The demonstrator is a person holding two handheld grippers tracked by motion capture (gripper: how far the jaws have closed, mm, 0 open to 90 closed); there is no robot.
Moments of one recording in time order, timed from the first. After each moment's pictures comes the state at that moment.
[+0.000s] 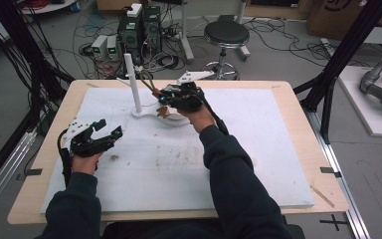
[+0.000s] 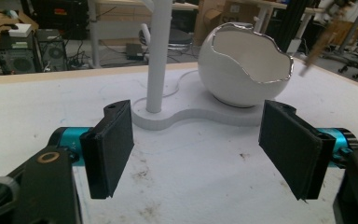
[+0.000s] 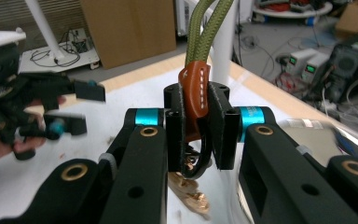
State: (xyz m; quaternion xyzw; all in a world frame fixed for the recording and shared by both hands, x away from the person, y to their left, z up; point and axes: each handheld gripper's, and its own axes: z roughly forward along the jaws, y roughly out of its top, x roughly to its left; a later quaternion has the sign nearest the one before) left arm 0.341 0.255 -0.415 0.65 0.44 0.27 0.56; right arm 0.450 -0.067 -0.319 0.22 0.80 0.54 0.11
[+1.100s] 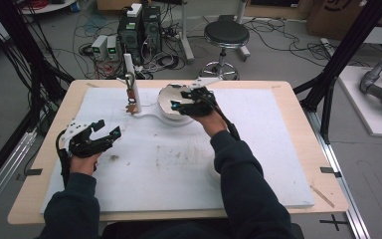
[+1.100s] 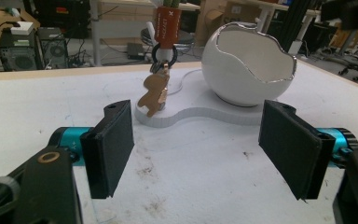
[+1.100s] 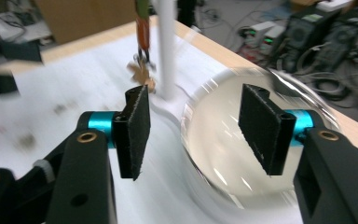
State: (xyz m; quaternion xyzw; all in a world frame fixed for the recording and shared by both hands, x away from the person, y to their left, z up) left arm 0.340 0.261 -0.417 0.64 0.44 0.27 0.57; right arm 0.450 -0.103 -0.338 0.27 0.82 0.48 0.17
